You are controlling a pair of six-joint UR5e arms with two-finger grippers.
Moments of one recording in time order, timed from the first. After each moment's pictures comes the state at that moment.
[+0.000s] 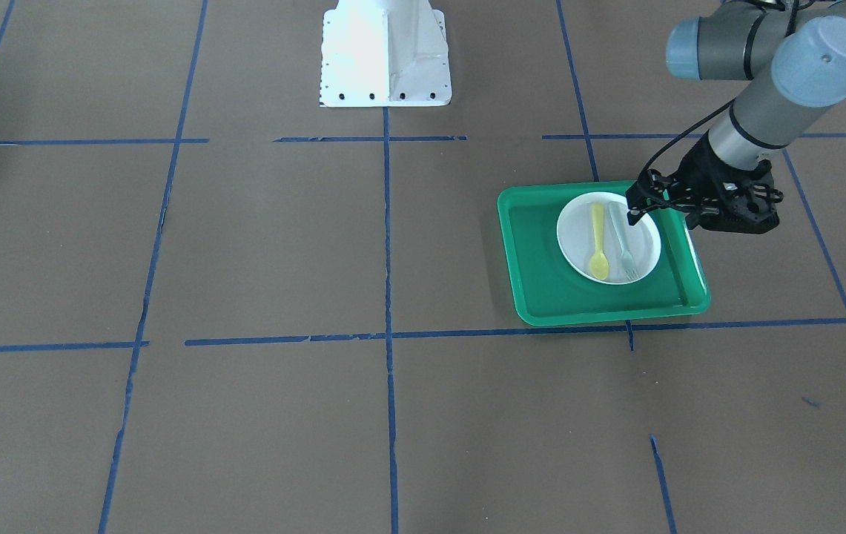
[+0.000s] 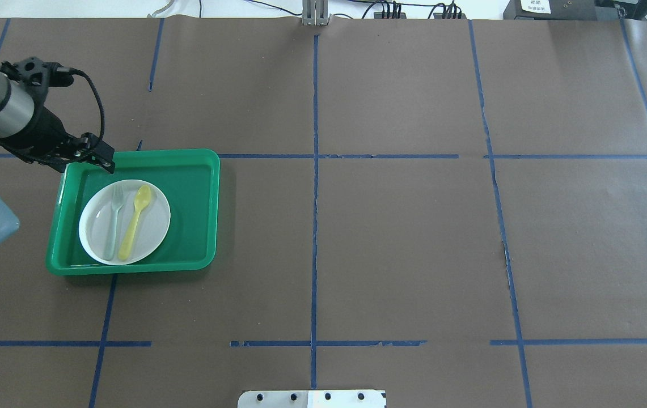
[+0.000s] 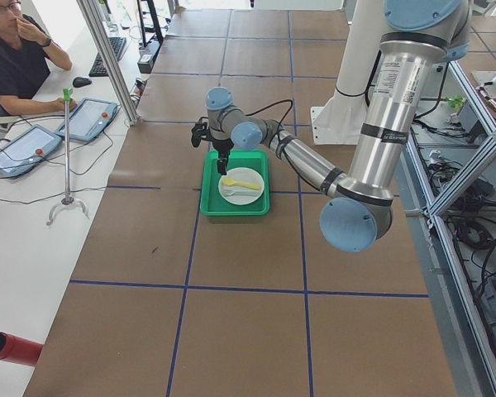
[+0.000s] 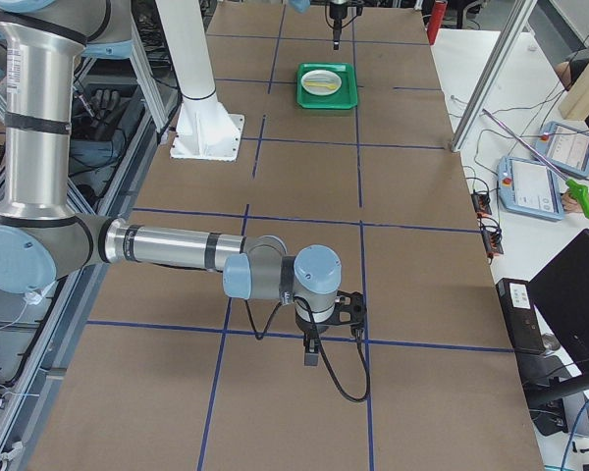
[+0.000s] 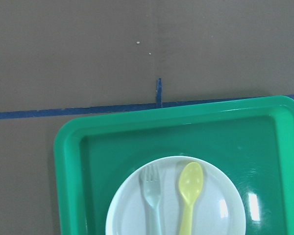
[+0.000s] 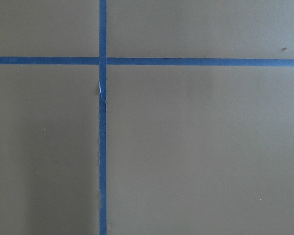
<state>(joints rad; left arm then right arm) -0.93 -1.83 -1.86 -1.67 -2.21 -0.81 1.58 -1.70 1.64 -1.50 2.28 0.01</state>
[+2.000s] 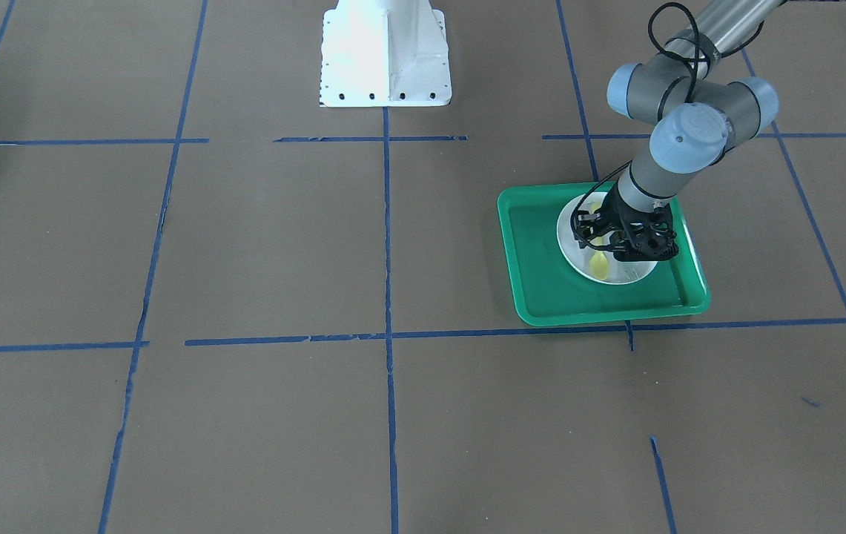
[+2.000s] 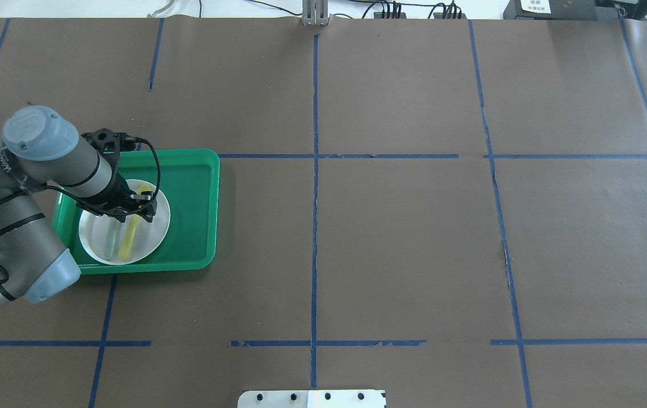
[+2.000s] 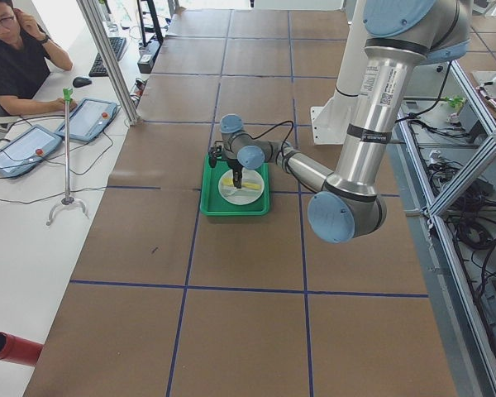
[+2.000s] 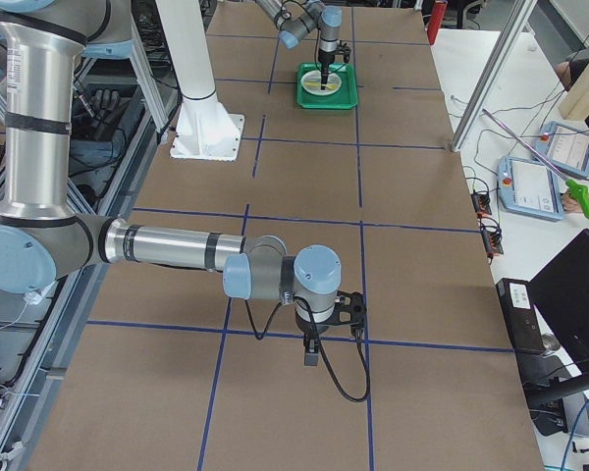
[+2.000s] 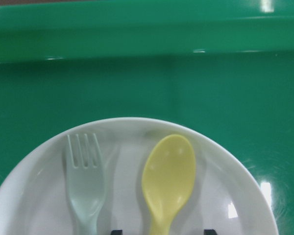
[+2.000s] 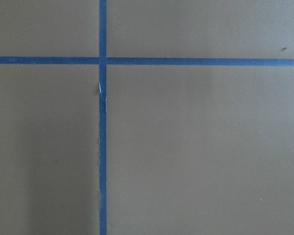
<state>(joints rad) -0.73 -1.84 -1.66 -1.85 -2.11 -1.00 1.58 -1.70 1.64 -1.50 2.28 0.01</state>
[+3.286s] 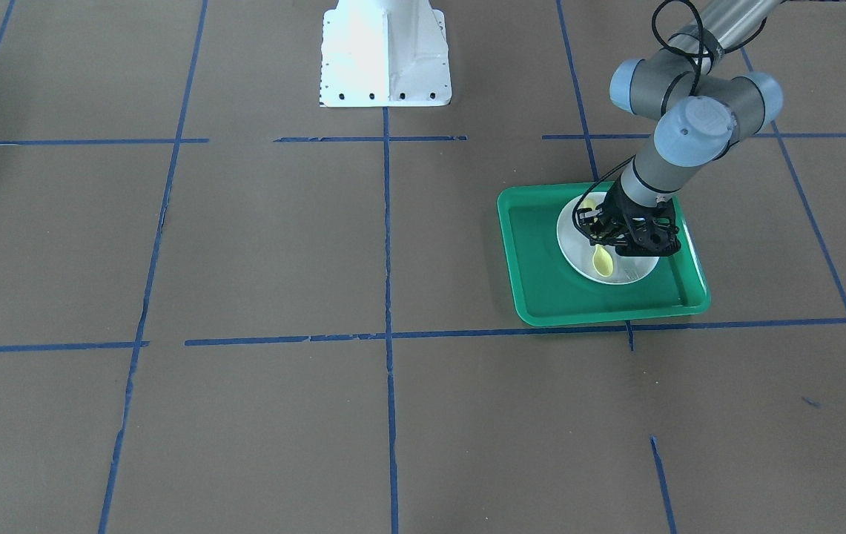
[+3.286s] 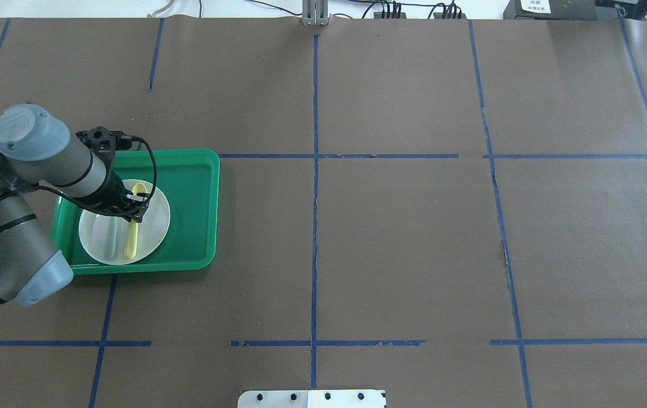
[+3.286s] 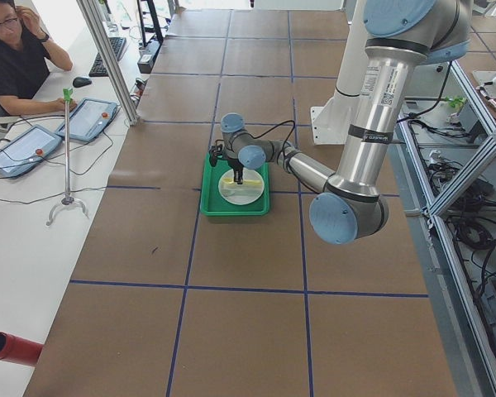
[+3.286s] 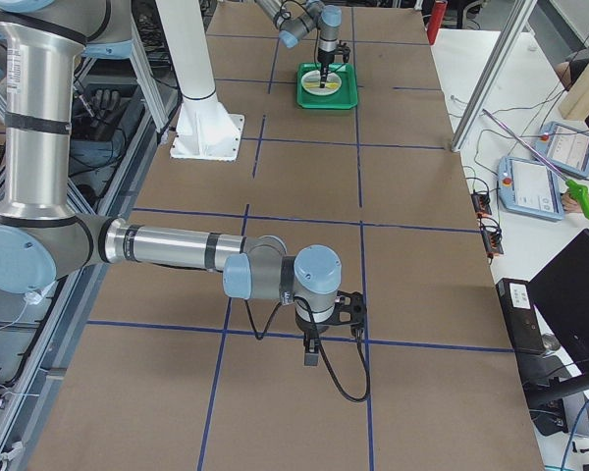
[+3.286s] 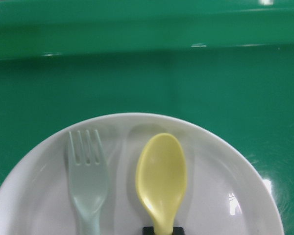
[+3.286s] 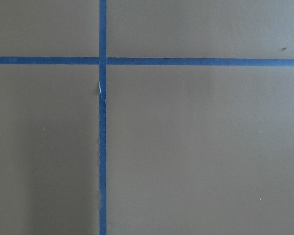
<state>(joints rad) -0.74 -1.81 -1.73 -1.85 -2.11 -0.99 1.58 -1.70 1.64 -1.50 2.28 0.01</state>
